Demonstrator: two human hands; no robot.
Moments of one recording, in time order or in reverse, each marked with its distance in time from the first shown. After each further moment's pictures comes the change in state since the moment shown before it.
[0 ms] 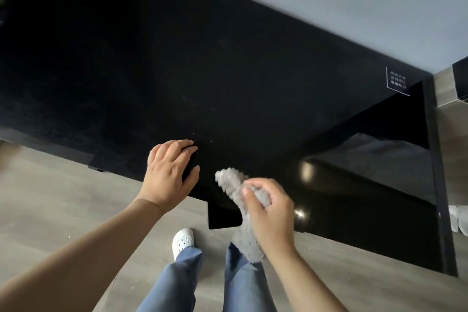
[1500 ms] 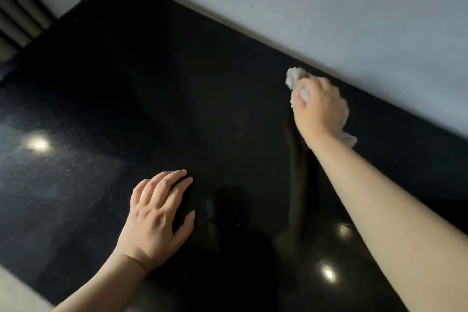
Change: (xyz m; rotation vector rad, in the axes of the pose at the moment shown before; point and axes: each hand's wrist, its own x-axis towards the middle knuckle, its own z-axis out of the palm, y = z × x) left_hand 0.143 -0.012 0.009 0.140 0.032 -0.178; right_hand 0.460 0.000 0.048 -0.622 0.050 -0.320
